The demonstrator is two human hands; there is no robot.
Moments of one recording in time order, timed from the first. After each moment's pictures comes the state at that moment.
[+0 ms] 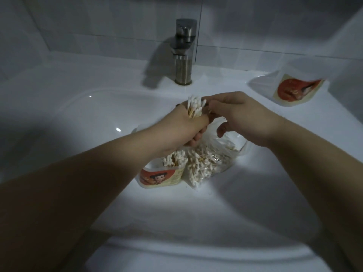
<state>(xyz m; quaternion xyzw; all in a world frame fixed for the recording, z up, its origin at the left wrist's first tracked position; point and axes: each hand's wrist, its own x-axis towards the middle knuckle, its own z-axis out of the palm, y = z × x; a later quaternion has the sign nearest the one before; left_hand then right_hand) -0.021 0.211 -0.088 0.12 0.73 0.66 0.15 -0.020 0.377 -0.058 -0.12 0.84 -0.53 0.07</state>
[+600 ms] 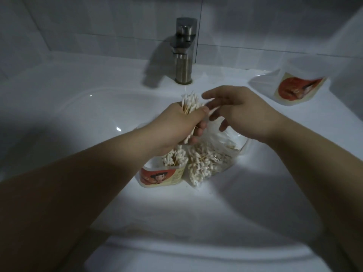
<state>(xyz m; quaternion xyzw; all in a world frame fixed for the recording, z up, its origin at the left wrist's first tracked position) -0.022 0.207 -0.087 0.06 0.72 0.68 0.13 -0.025 0.383 -0.058 -0.12 0.88 -0.45 0.01</state>
